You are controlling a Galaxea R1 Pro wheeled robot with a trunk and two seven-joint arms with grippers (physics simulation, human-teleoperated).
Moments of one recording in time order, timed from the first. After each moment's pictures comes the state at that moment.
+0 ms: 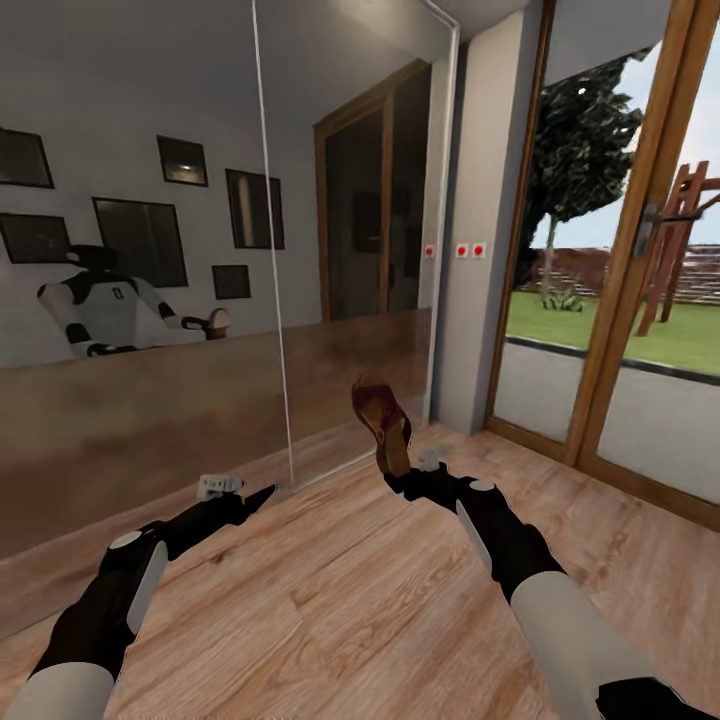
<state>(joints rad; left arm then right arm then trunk) -0.51 0.11 0.20 -1.02 0.13 0.29 -0.73 -0.77 0.06 0.09 -0.74 0.07 0.28 0.40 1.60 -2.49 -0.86</state>
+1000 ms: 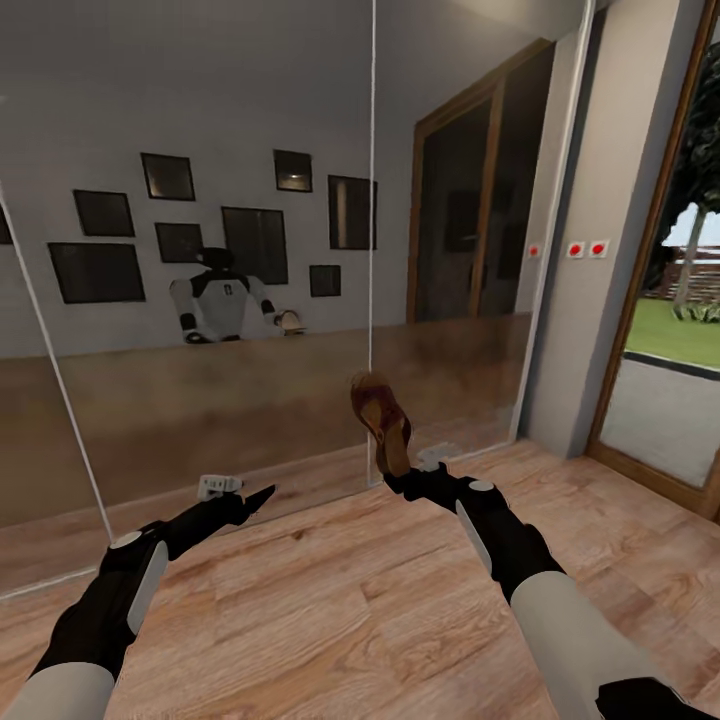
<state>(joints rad) -0.51 0.10 0.20 -1.02 0.13 0.29 -0.73 -0.77 0.06 0.09 -0.74 0.07 0.28 0.40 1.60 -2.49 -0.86</state>
